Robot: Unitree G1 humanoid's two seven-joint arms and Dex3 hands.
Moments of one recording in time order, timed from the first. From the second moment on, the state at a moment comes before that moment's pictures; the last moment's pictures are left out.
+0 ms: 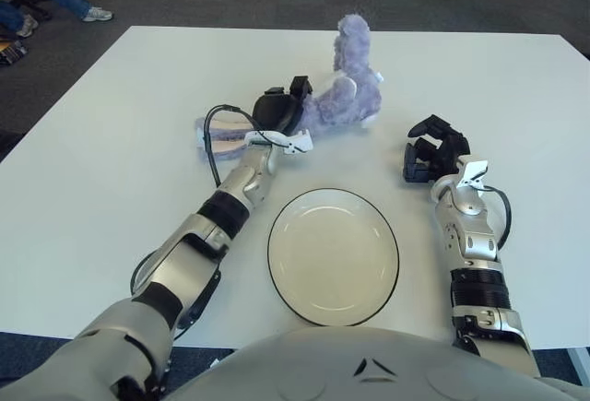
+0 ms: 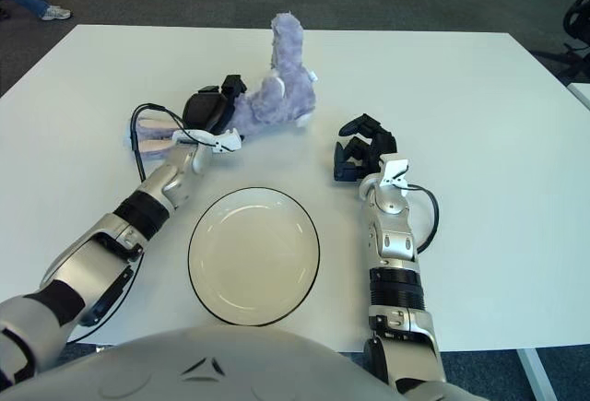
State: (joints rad) left arm -0.57 0.20 -0.50 0.48 0.80 0.11 0.36; right arm -0.14 -0.07 -0.15 0.10 0.06 0.05 -0.06
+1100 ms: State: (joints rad) left arm -0.29 0.30 -0.29 -0.19 0.84 0.17 0.25; right arm -0.15 -0.07 -0.14 0.11 0.06 0.06 -0.05
